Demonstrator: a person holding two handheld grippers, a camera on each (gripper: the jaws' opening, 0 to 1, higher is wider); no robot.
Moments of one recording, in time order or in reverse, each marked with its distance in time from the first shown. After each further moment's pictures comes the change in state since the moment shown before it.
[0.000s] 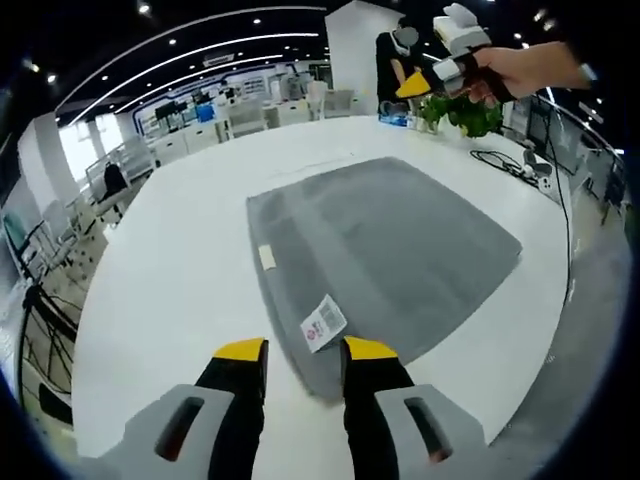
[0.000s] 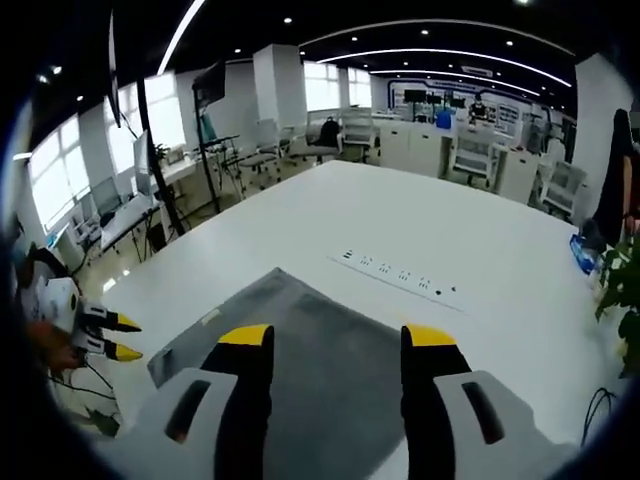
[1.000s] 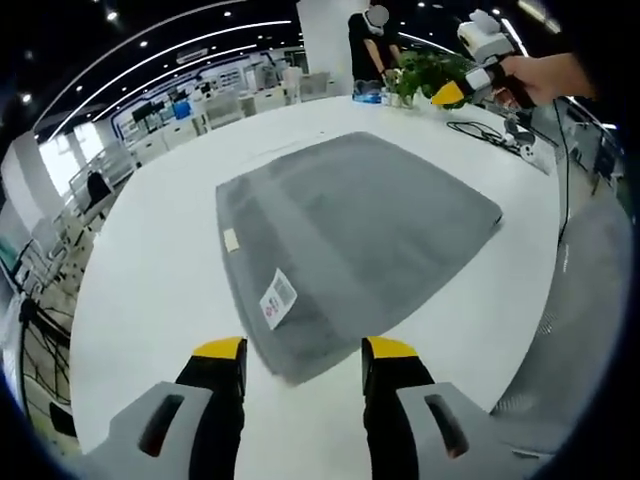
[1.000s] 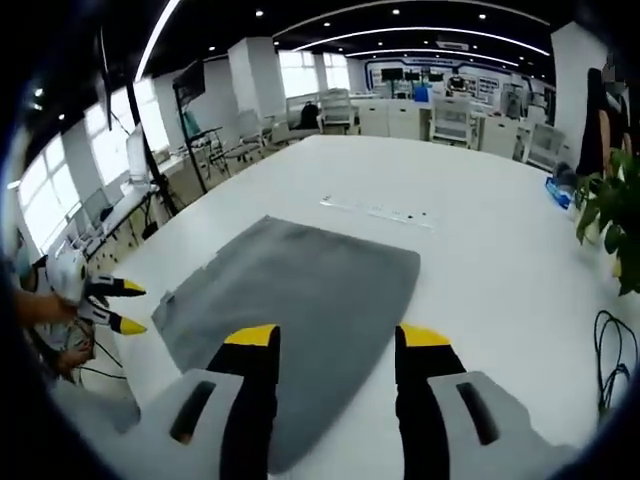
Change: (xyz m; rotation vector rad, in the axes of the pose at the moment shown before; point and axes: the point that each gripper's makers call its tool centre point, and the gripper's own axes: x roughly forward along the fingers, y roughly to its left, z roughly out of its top) left arm -0.010 -0.039 -0.019 0.088 0.073 -0.053; right arm -0.058 -0.013 -0.108 0.106 0.082 -0.031
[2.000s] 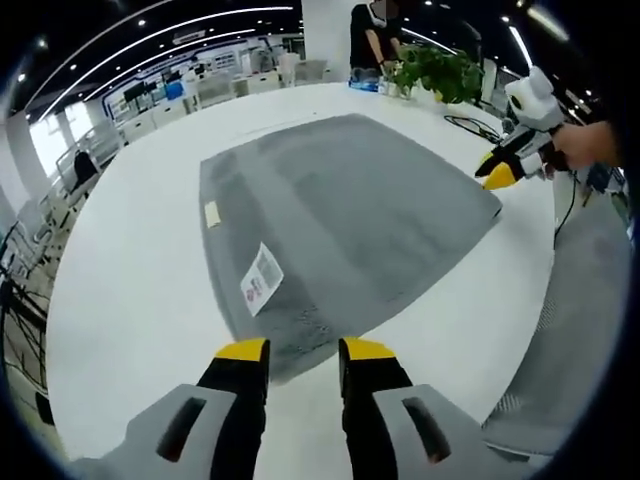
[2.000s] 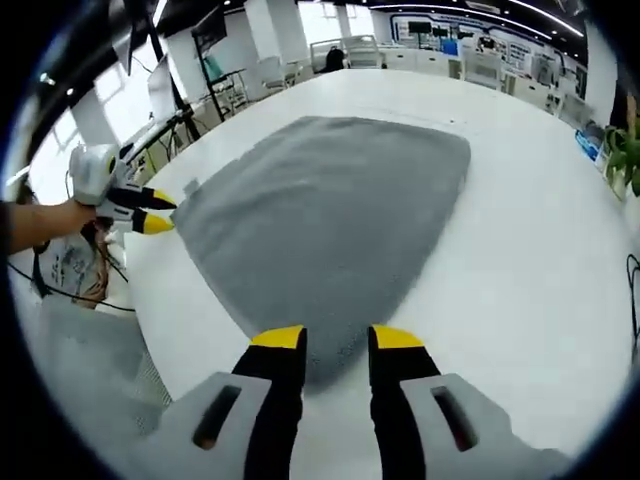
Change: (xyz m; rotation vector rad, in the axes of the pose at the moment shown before) left arm 0.025 -0.002 -0.016 -0.052 0.057 -0.071; right arm 0.005 0.048 -0.131 -0.053 0.240 0.113
